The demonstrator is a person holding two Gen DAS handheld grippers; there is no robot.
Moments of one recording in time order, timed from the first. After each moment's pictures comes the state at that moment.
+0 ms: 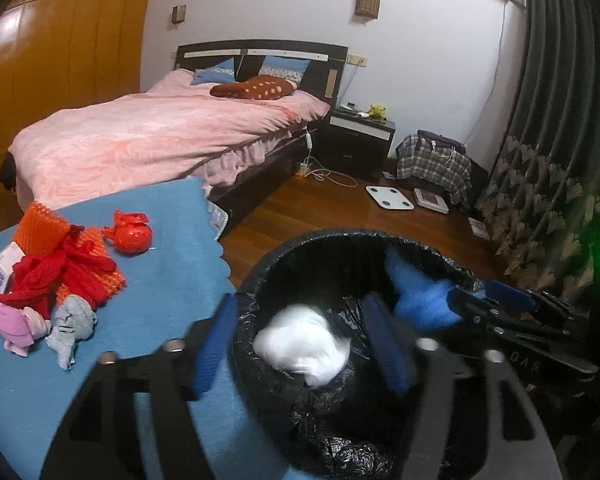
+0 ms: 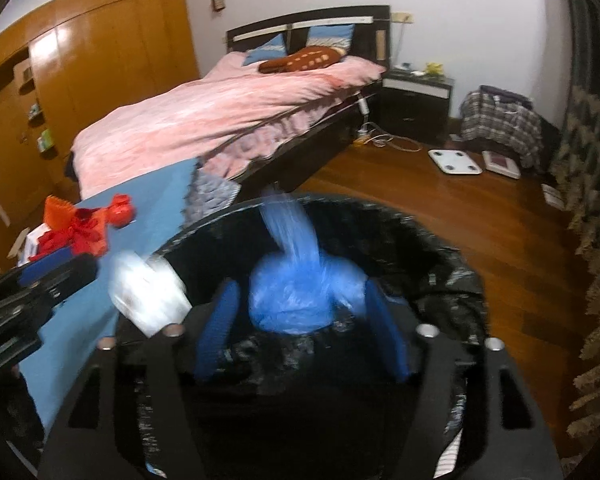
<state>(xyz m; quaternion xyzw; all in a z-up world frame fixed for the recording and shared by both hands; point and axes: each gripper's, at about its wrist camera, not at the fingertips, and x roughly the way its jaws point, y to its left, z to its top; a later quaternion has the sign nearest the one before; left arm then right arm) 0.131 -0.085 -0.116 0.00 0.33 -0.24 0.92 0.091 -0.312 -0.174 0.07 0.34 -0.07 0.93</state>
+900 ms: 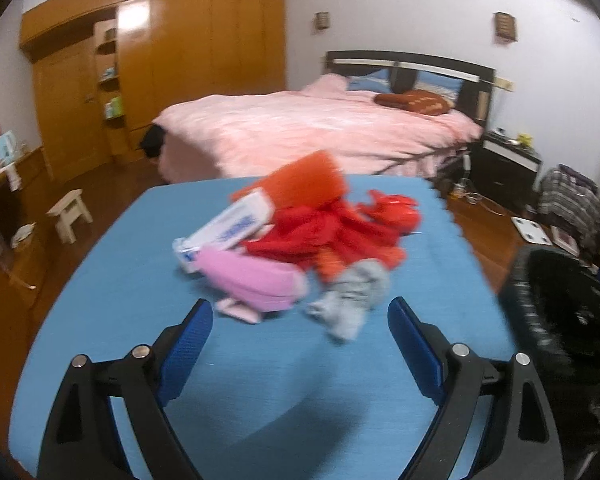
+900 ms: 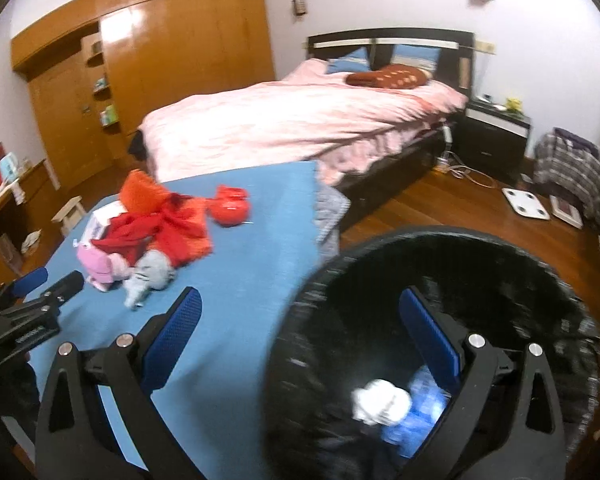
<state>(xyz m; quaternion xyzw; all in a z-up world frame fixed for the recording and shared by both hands) 0.137 0.123 -0.146 -0.01 0.32 0.04 0.95 0.147 -0.149 -0.170 0.02 0.32 0.08 0.95</state>
